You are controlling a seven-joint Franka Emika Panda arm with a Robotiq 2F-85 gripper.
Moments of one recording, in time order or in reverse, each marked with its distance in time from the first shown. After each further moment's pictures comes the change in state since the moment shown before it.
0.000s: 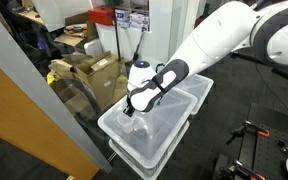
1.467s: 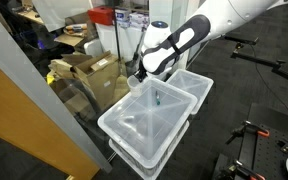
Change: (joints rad) arm -0.038 -0.269 -0.177 -0.136 0.053 0.006 0.142
